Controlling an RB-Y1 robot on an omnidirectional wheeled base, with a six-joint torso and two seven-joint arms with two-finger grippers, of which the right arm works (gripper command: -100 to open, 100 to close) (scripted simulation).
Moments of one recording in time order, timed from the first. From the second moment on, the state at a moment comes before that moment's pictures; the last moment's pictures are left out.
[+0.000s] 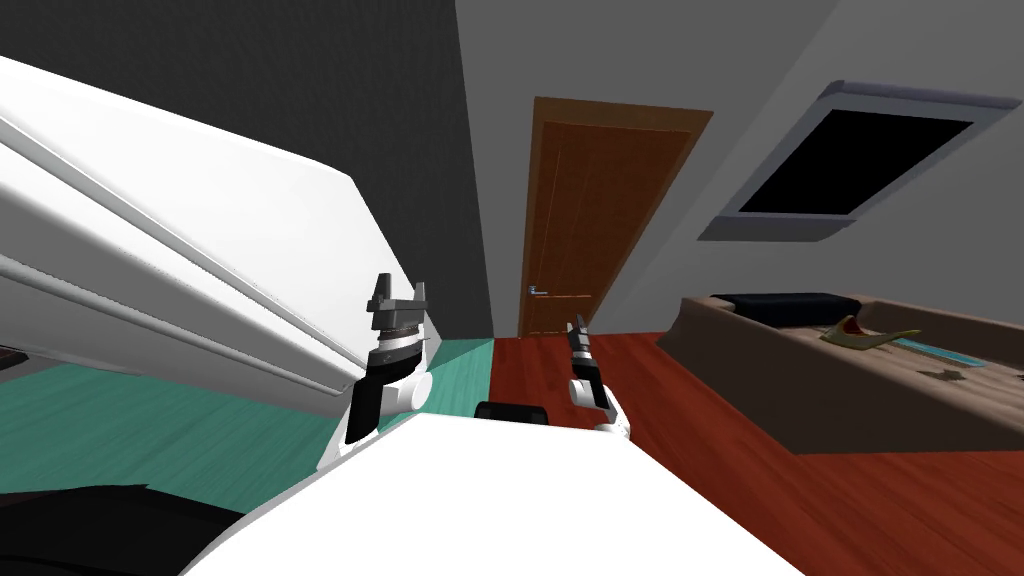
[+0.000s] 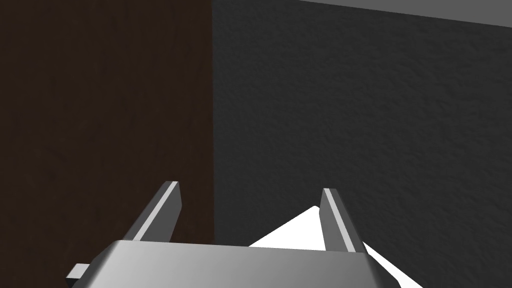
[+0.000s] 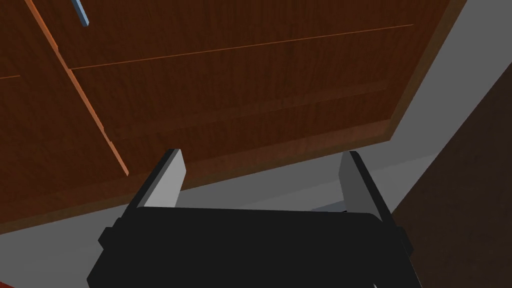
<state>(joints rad) 0.17 -0.10 -0.02 -1.50 -0.06 -0.58 -0.06</state>
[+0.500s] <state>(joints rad) 0.12 -0.11 -0.04 -1.34 -0.08 -0.63 -0.05</state>
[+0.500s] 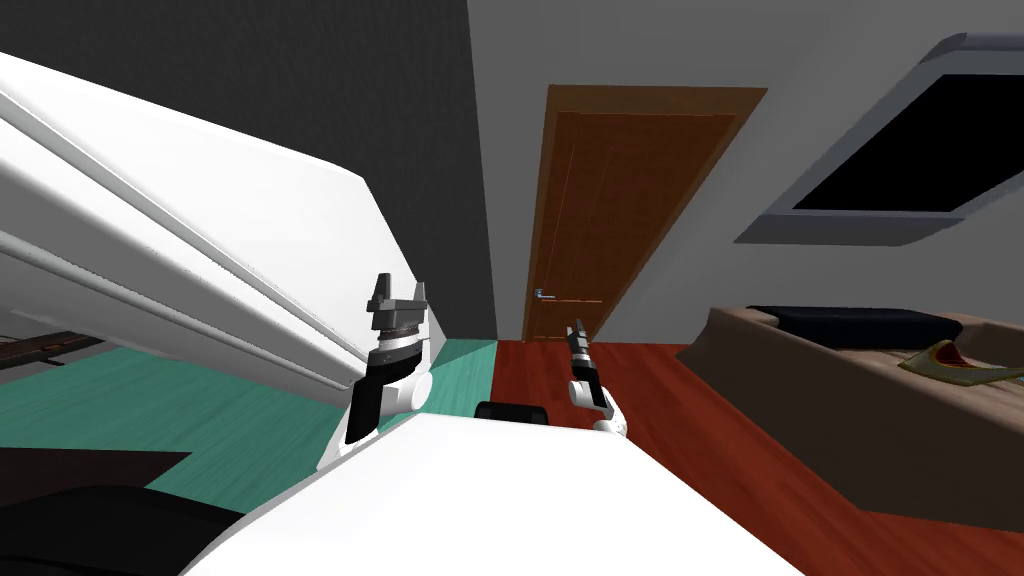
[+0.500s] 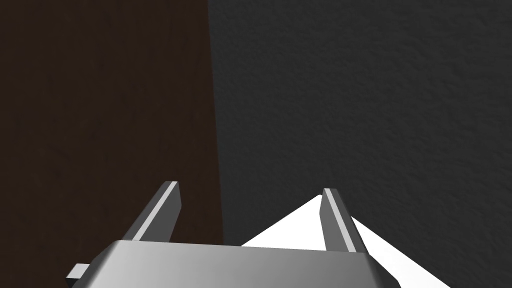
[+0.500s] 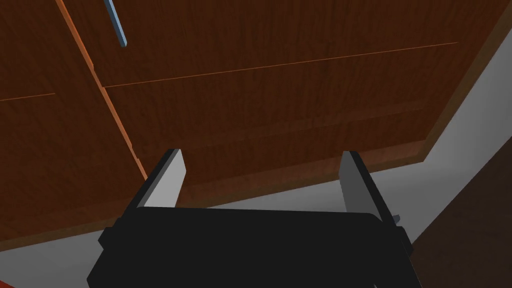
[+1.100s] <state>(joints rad) 0.07 -0.12 -0.06 -1.20 -0.11 -0.66 -0.04</state>
